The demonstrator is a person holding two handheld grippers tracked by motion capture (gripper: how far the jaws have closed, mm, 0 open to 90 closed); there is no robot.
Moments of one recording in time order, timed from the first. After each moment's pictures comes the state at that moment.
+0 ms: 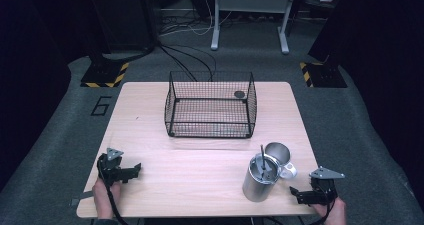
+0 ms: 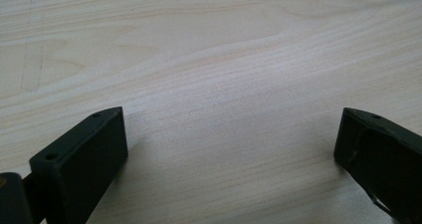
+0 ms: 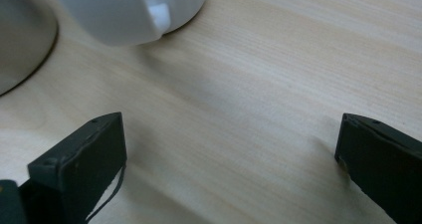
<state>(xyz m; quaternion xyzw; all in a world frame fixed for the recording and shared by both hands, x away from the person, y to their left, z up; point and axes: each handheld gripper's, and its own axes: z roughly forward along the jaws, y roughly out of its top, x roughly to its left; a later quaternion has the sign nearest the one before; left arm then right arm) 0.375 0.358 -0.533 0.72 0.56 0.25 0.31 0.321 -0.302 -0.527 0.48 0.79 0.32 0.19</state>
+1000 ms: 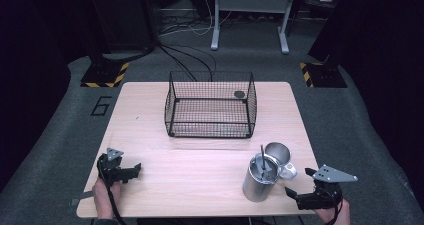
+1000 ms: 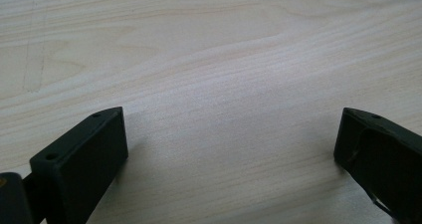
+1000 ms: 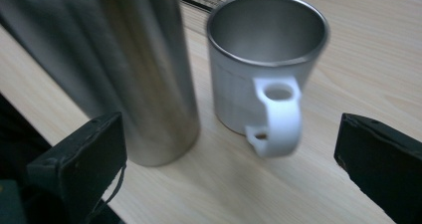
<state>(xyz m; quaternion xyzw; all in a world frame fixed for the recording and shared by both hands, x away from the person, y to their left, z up) 0.375 0.358 -0.533 0.72 0.56 0.25 0.31 0.286 -0.266 -0.442 0.40 0.79 0.42 0.19</state>
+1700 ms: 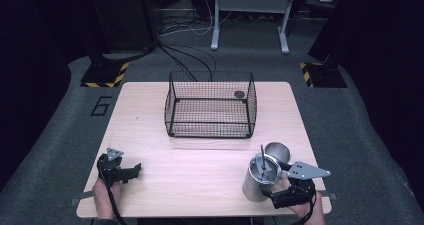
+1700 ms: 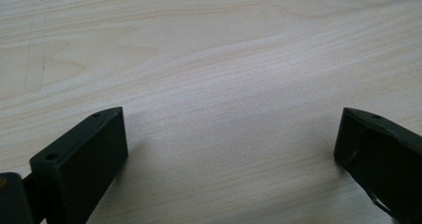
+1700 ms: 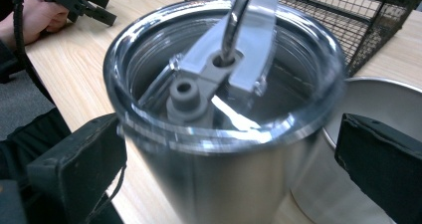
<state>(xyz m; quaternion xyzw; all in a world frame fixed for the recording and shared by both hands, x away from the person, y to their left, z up) 0.374 0.357 -0.533 0.72 0.56 0.25 0.31 0.297 -0.202 -0.433 0.33 0.80 0.48 0.16</state>
